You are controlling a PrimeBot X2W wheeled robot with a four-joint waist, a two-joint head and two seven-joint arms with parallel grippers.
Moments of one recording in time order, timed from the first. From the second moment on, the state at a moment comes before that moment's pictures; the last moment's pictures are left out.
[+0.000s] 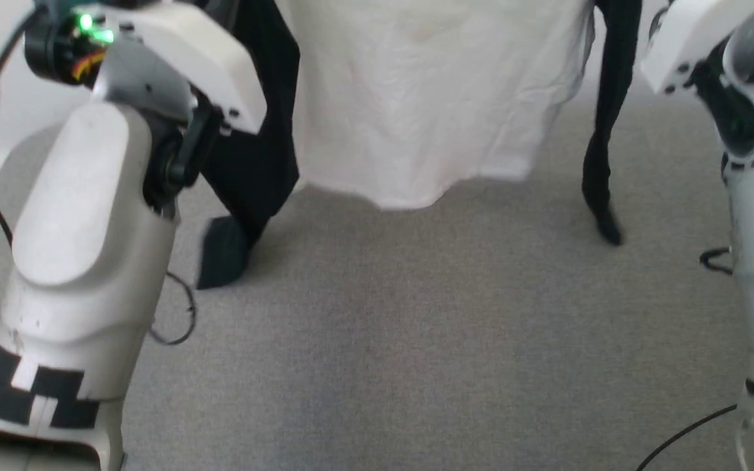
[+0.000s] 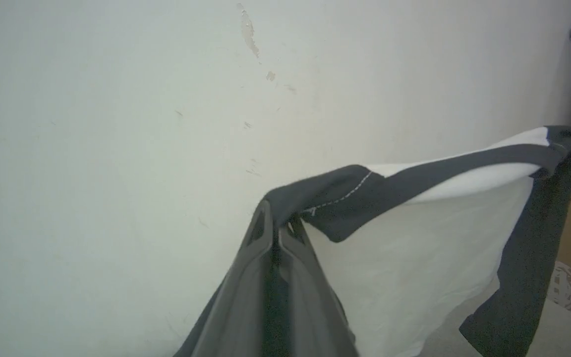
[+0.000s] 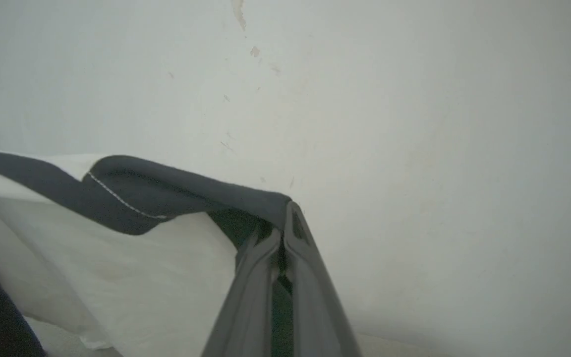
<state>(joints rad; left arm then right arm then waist) -0.92 0.29 -0.34 0.28 -0.46 0.03 0.21 -0.94 -0.15 0.03 0.36 0.21 0.13 0.37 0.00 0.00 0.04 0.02</state>
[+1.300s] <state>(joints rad) -1.54 0.28 -0.27 0.50 -0.41 0.14 0.08 -1.62 -0.04 -0.01 0.76 0.08 0.13 0.19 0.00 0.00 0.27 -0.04</state>
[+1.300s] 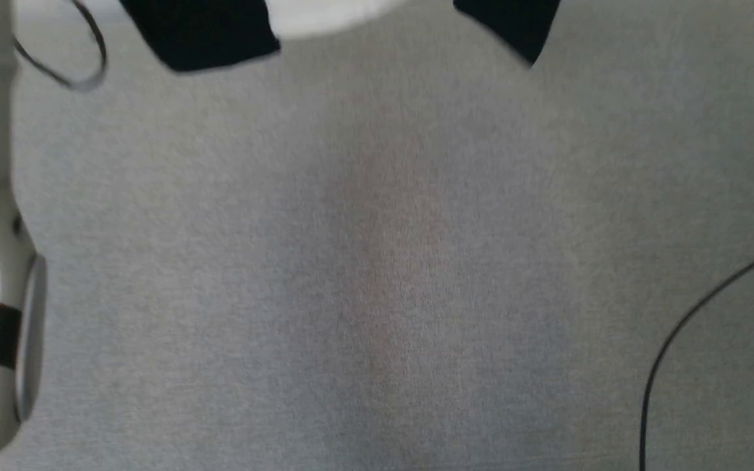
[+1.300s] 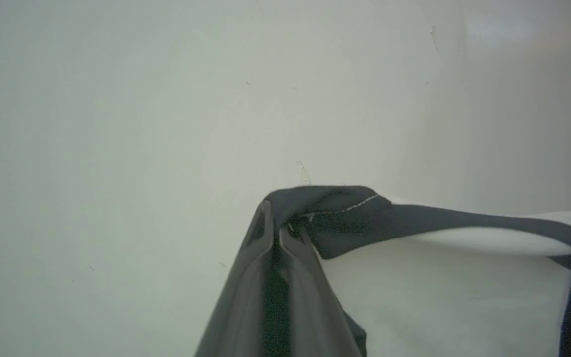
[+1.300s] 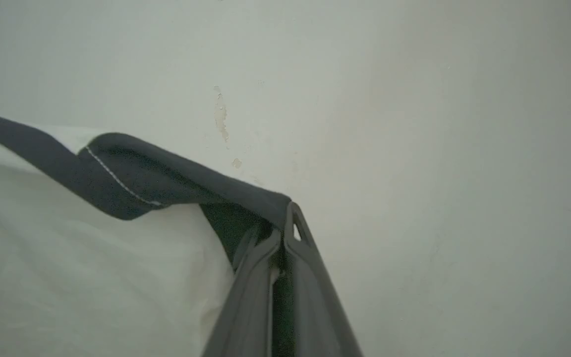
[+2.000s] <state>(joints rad) -1.73 0.27 -0.24 0.61 -0.39 0.15 -0.16 -1.86 -0.03 -0.06 0.97 0.02 0.13 -0.07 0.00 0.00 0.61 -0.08</state>
